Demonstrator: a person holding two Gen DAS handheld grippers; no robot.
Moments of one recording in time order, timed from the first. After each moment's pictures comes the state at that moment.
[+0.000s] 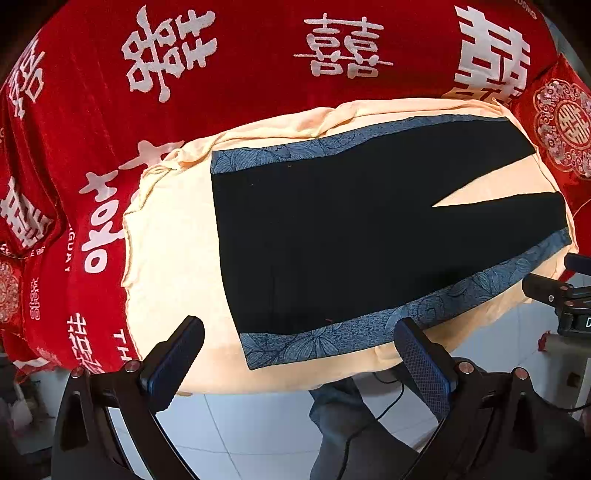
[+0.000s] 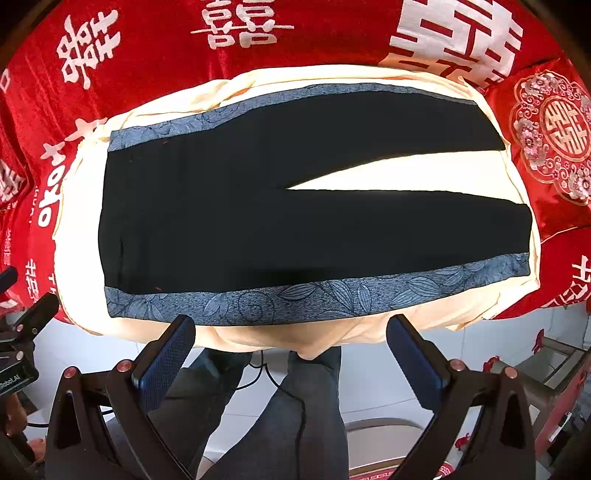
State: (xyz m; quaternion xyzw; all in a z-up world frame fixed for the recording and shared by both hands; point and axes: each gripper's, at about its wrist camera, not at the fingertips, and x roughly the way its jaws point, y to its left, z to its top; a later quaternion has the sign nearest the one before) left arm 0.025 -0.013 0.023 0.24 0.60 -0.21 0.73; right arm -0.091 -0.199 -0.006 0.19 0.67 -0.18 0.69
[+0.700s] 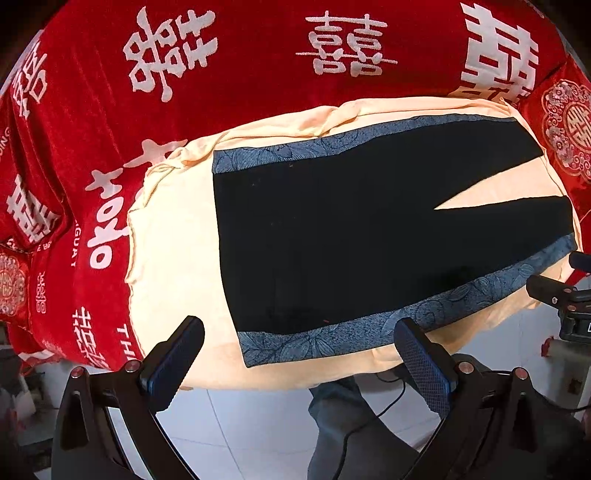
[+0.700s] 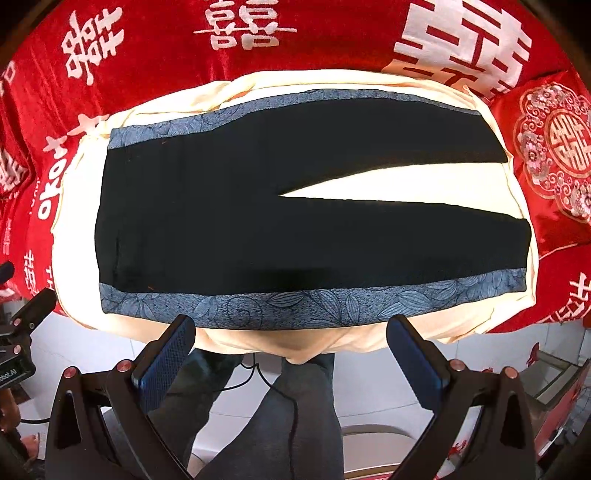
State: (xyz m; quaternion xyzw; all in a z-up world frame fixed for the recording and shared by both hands) left arm 0.021 -0.030 0.026 0.24 0.61 -0.19 0.73; right arm -0.090 -0.213 -0.007 0.17 0.68 -0.16 0.70
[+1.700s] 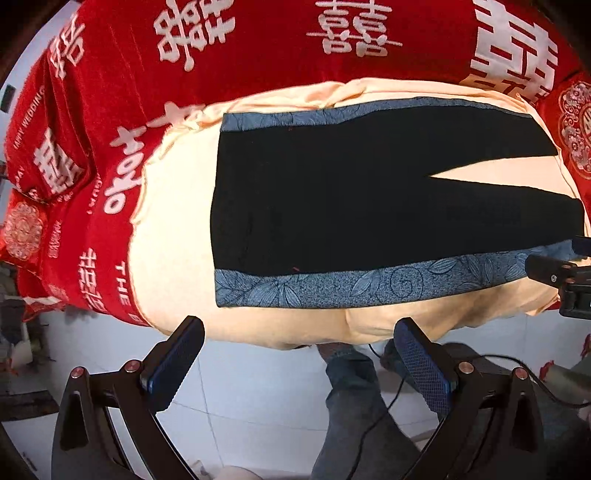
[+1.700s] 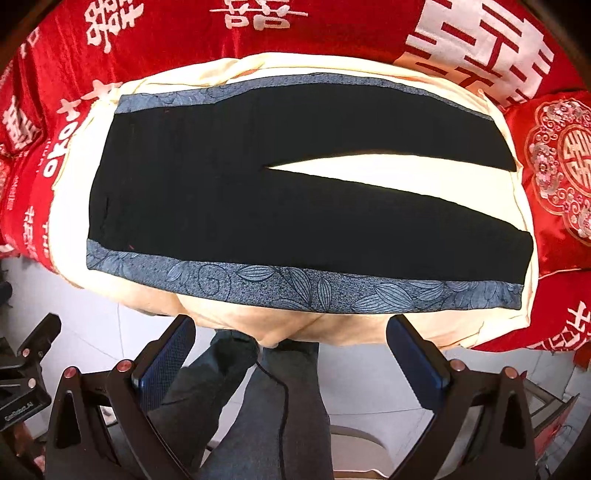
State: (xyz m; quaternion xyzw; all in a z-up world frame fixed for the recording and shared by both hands) left arm -0.060 -0.042 0.017 0.22 0.63 -0.12 0.73; right arm -0.124 -0.232 -0.021 0.13 0.69 -0.12 0.70
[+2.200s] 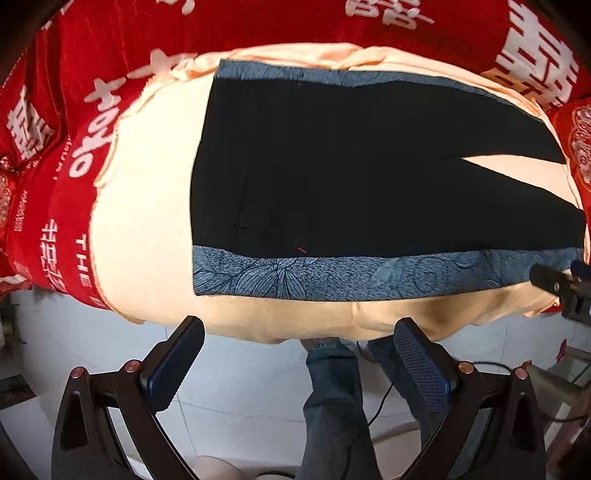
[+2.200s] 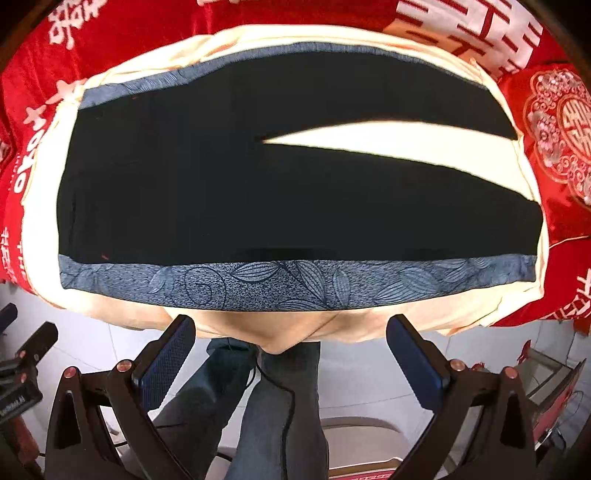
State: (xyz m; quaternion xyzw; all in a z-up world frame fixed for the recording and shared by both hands) left arm -0.029 -0.005 -0.054 0.17 0.68 -0.13 0.70; right arm -0.117 -0.216 -0.078 0.15 0.71 -0.17 0.67
